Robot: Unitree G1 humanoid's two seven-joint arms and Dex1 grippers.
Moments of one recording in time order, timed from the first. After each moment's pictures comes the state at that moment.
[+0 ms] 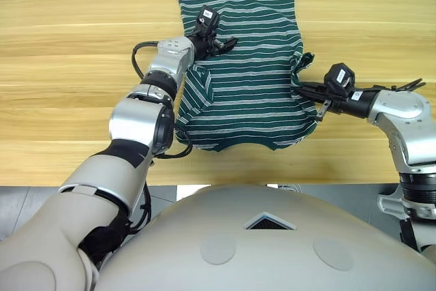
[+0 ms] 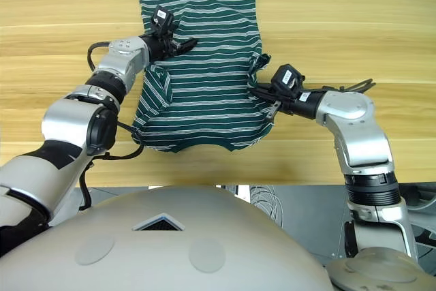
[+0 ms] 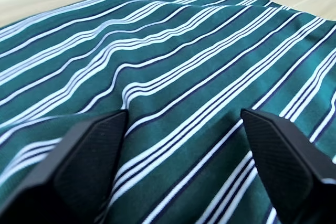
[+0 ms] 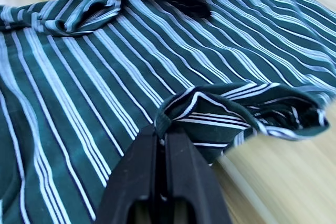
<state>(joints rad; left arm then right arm) -0.80 0.06 -0.01 1.30 0.02 -0.07 -0.58 0.08 -0.71 0.12 -0.29 0.24 0.45 0.91</state>
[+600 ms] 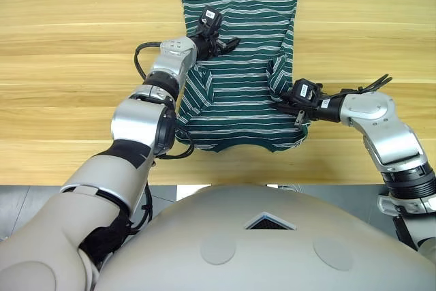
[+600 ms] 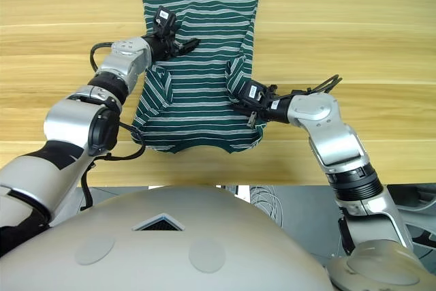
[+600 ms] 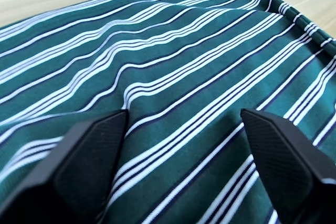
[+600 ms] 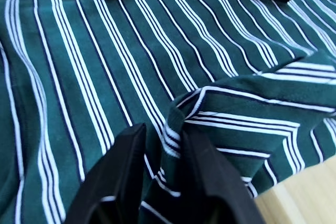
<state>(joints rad) -0.80 0.05 -0.01 1.30 0.02 -0.07 -0.58 0.04 -0.70 0.30 -0.32 0.11 0.46 0.90</state>
